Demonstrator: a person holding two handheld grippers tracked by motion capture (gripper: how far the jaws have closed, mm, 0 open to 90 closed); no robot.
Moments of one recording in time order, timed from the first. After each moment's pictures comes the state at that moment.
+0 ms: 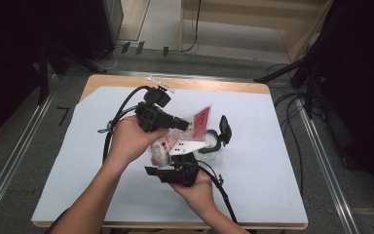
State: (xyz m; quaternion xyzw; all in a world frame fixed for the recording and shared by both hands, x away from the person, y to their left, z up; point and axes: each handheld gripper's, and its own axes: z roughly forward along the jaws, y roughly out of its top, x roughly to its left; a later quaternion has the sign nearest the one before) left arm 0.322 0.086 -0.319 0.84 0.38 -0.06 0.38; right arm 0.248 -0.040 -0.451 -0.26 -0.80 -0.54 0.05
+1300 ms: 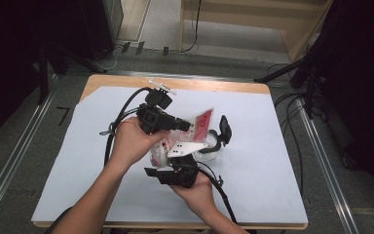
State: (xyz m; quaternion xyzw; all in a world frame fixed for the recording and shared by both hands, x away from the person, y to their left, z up) left arm 0.318 0.083 -0.321 0.84 0.37 -0.05 0.40; right arm 0.243 -0.038 -0.449 -0.26 -0.80 -0.53 0.03
